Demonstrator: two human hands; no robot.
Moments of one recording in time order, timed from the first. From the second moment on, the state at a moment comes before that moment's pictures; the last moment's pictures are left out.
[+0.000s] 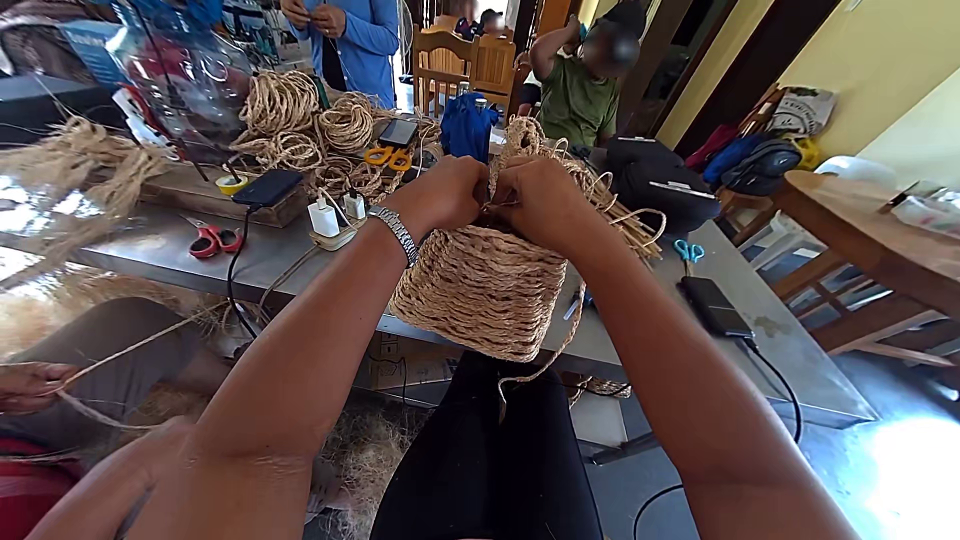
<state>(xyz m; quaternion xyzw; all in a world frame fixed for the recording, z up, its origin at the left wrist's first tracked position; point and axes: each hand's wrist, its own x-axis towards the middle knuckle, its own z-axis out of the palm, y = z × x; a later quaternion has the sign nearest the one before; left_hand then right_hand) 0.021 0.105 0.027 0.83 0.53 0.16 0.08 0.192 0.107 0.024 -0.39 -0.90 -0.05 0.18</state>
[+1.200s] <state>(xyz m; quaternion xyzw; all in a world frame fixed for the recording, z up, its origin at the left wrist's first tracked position) 0.021 0.105 0.028 0.84 0.52 0.15 0.07 0.194 0.109 0.023 -0.39 -0.90 -0.06 0.18</state>
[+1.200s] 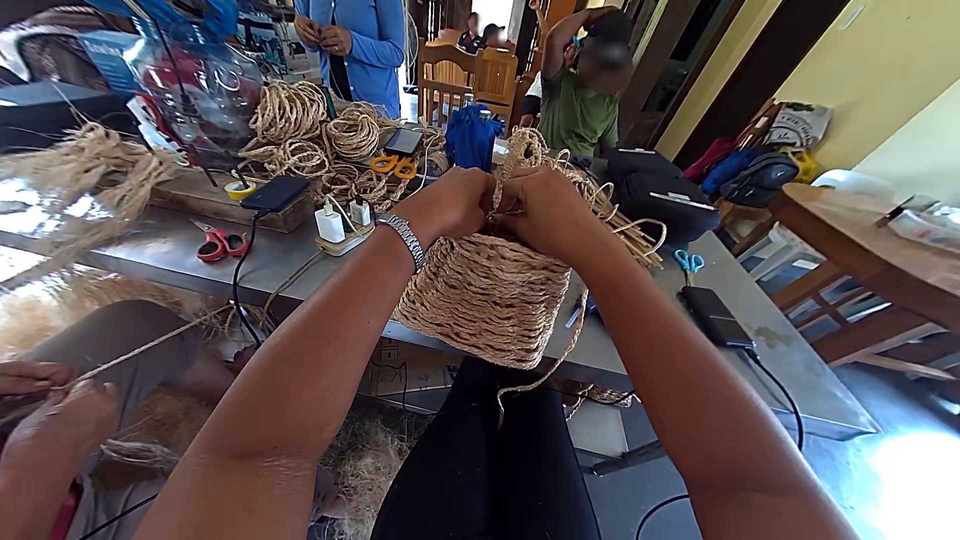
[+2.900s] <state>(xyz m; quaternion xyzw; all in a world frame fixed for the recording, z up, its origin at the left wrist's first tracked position) 0.021 0.108 0.026 0.84 0.51 0.15 0.08 0.192 0.107 0.023 -0.40 -0.90 -0.05 0.18</state>
